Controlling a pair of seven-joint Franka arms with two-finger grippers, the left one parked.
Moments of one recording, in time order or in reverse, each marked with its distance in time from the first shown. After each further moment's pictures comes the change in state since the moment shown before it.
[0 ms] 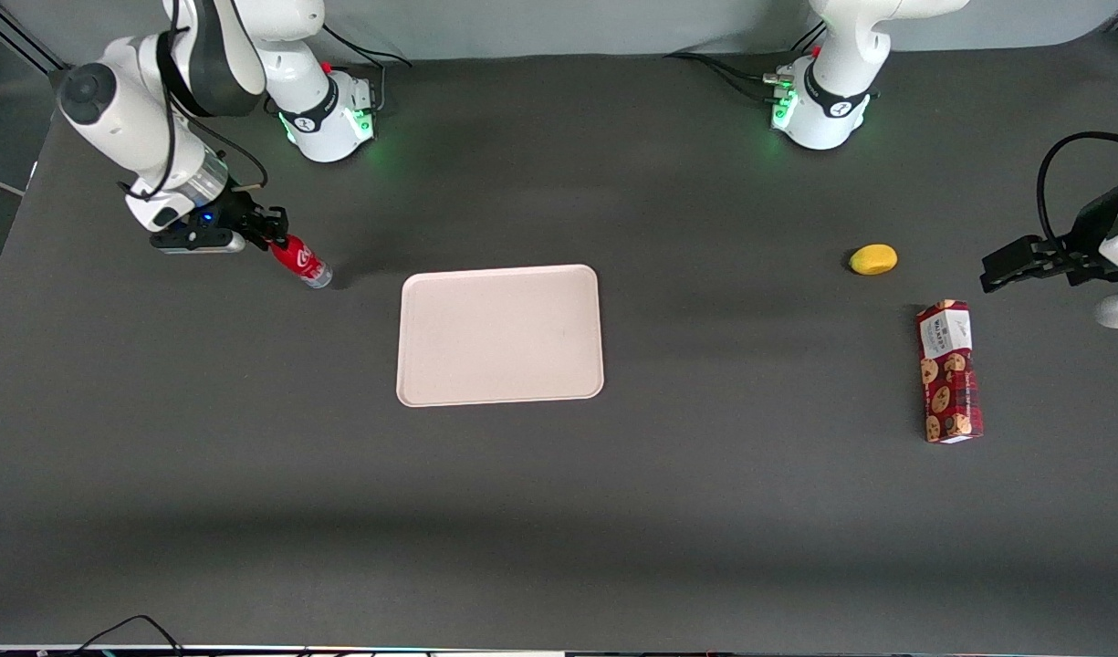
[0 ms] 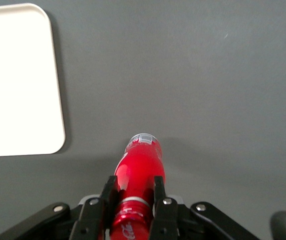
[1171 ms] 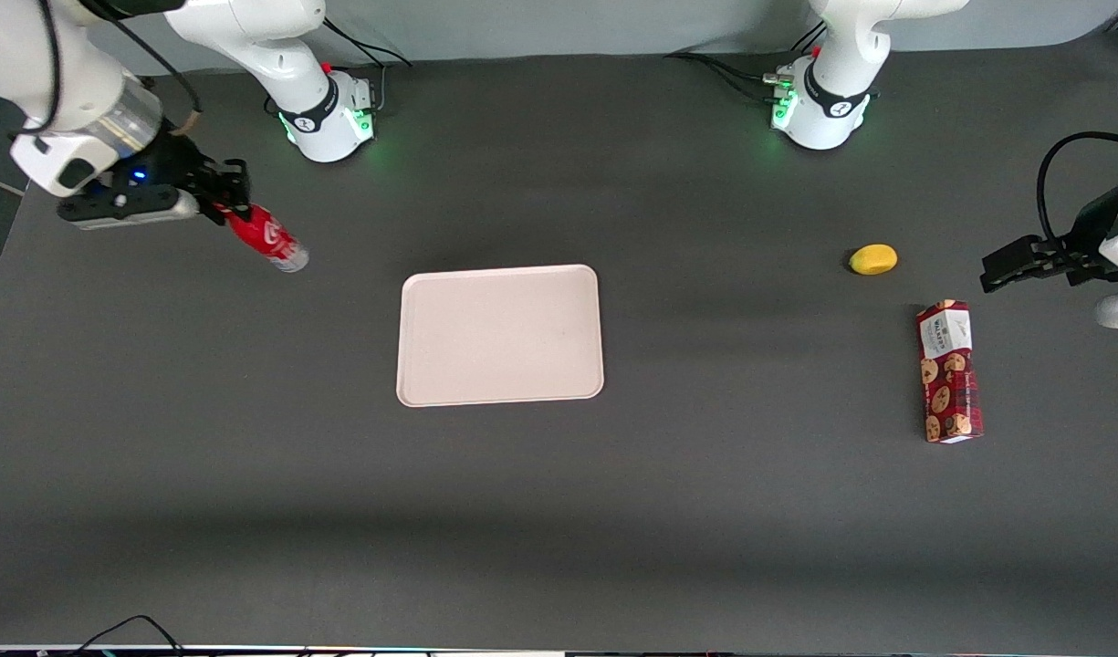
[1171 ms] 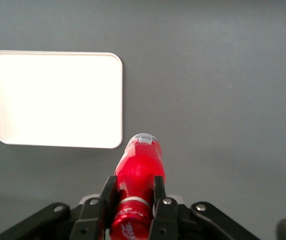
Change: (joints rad) arm 0.208 0.221 0.000 0.683 -0.052 -0.481 0.215
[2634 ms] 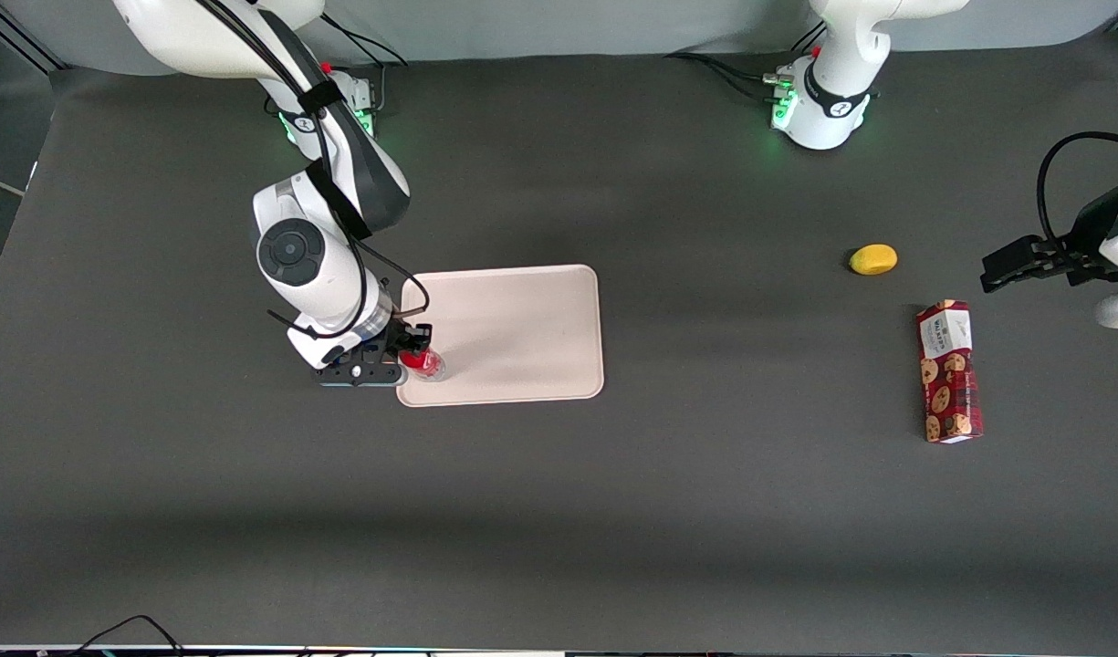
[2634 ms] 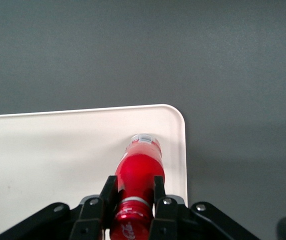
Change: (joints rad) arm 0.195 0.556 -0.031 0.057 -0.068 0.507 0.242
